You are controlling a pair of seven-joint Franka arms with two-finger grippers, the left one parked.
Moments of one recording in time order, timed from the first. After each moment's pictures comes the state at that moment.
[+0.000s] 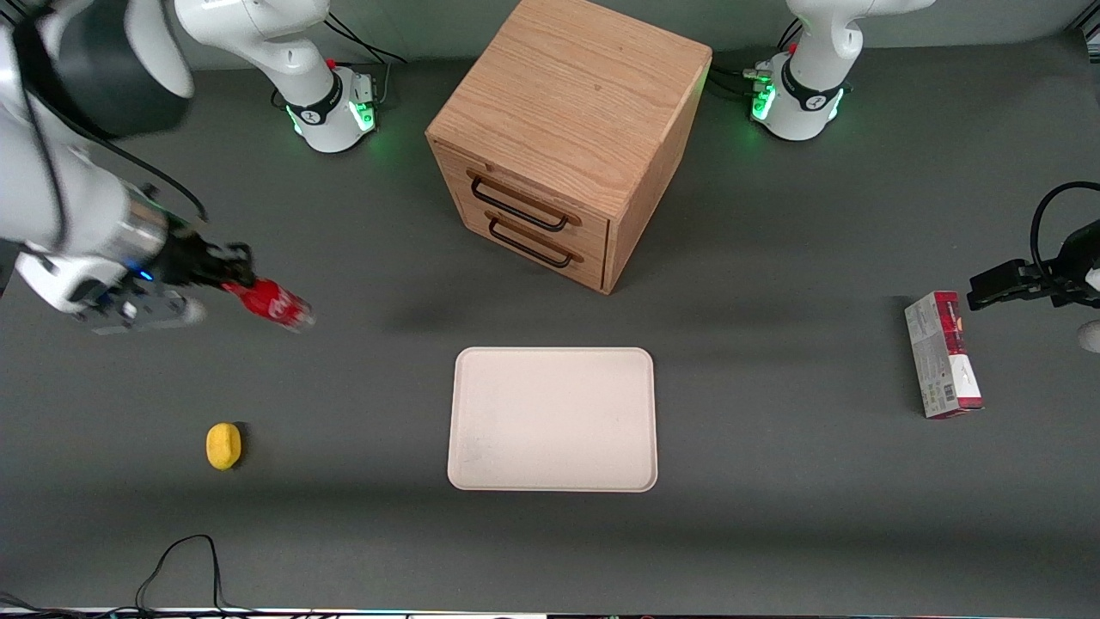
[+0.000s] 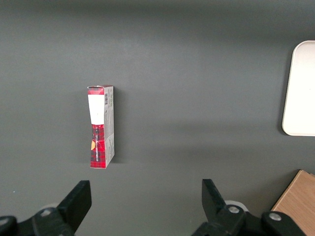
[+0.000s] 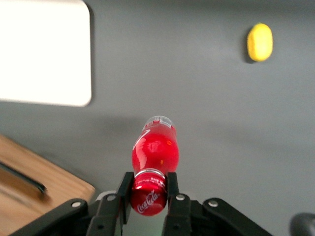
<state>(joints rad) 0.25 0.24 -0.03 -1.43 0.04 1.55 0.22</state>
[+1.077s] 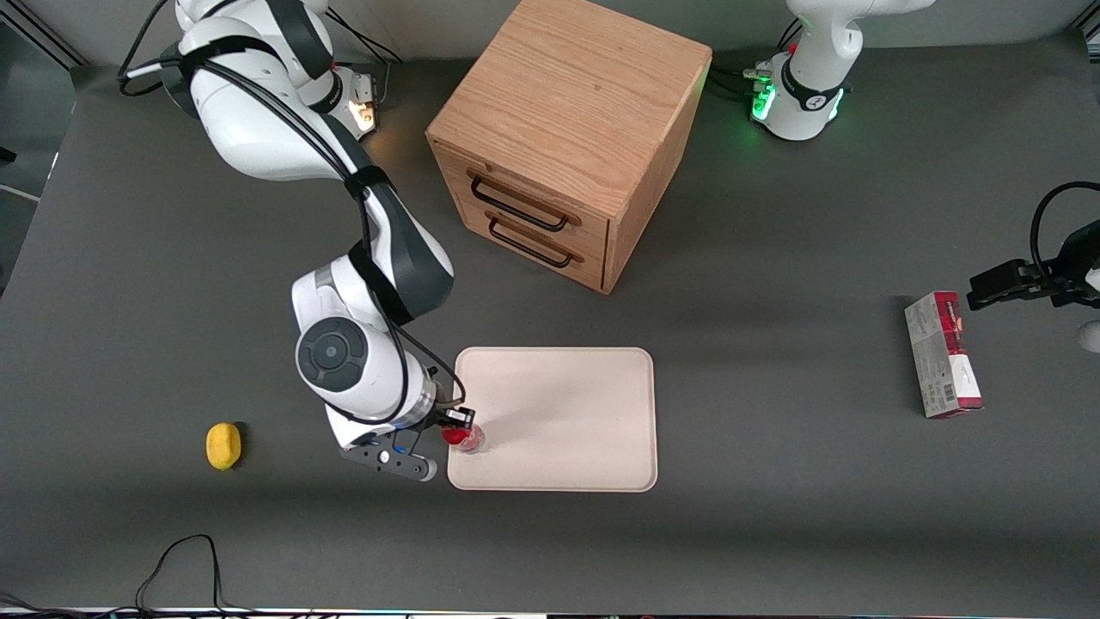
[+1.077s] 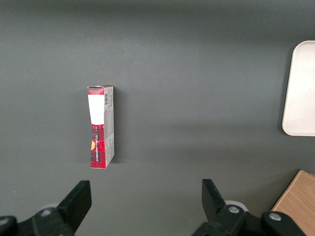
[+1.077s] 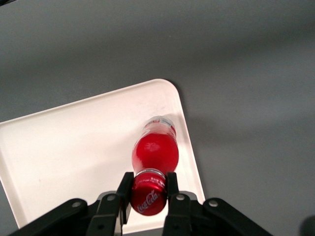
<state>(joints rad) 0.41 0.89 0.05 -0.92 0.01 1.87 0.73</state>
